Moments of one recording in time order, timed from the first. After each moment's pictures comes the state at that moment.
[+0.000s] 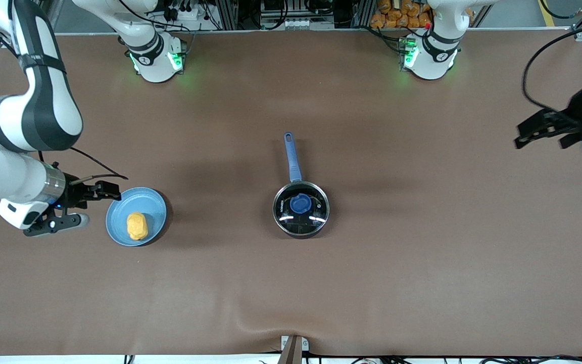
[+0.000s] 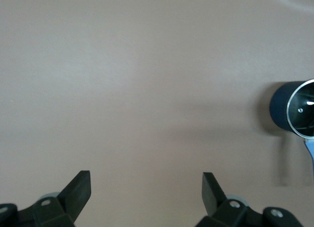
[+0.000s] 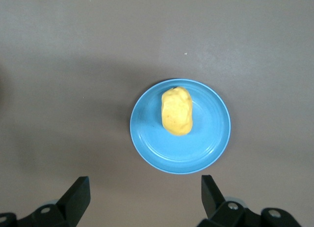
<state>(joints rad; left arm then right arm) 0.12 0.04 -0.21 -1.56 -0.04 1.62 -0.11 -0.08 0.35 0.13 -1.61 0.04 1.86 -0.16</state>
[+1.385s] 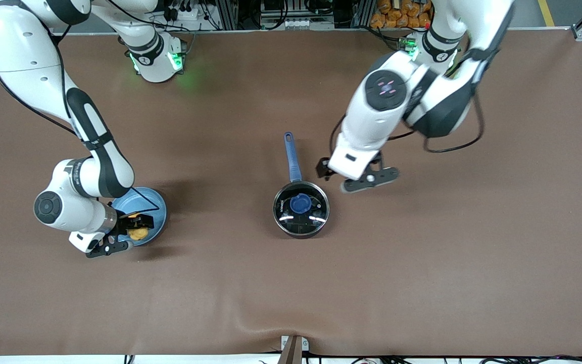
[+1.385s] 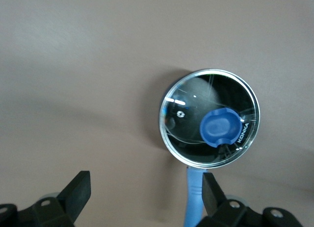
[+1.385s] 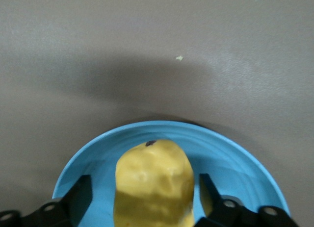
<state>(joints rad) -0.32 0.43 -0.38 -1.56 0.11 2.02 -1.01 -0.09 0.66 0.12 -1.75 0.04 2.34 -0.23</state>
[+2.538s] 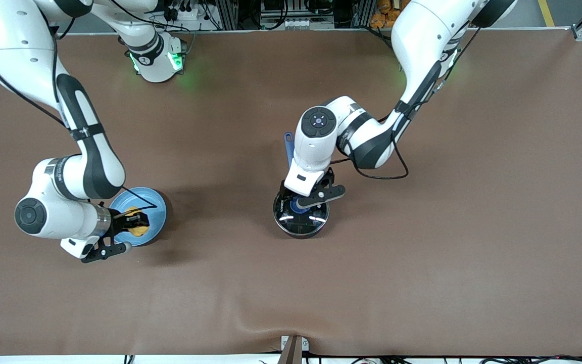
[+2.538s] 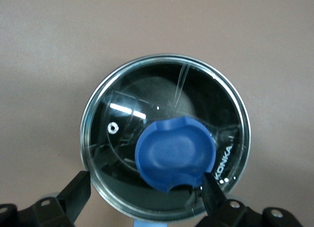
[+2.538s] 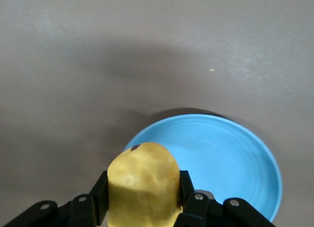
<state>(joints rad) -0.54 0.69 -0.25 -1.47 0.27 2.26 -1.22 -0.04 0.61 0.14 -1.58 0.04 2.04 -0.16</state>
